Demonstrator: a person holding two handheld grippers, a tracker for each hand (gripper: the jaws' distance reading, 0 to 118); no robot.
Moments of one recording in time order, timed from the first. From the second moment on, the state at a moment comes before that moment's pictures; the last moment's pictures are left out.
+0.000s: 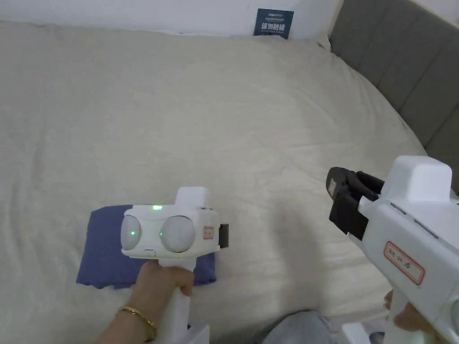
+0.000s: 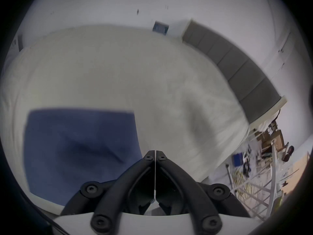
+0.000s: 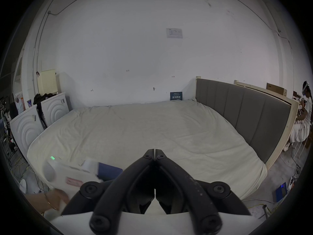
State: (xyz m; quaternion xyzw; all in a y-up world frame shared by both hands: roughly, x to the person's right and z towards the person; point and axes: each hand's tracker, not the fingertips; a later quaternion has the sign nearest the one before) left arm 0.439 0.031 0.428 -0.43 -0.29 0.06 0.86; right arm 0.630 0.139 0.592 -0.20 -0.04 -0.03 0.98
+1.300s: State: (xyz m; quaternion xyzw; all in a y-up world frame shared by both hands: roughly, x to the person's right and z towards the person) left arm 0.207 0.063 0.383 -0.35 -0.27 0.19 0.88; right arm 0.469 -0.046 0.438 -0.41 0.02 -0.04 0.91
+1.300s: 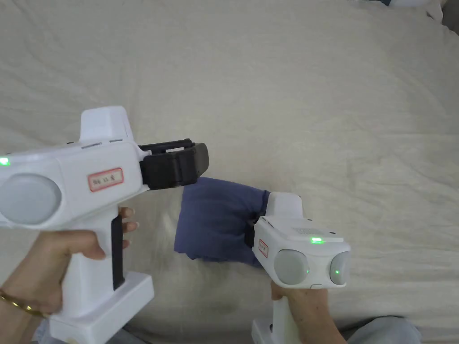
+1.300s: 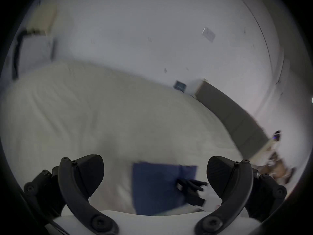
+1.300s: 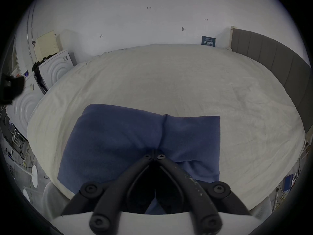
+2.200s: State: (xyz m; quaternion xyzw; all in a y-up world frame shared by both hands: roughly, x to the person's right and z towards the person) left arm 0.233 -0.078 0.285 -0.59 -0.32 0.31 0.67; right arm 0.505 0.010 0.436 -0.38 0.04 -0.10 0.92
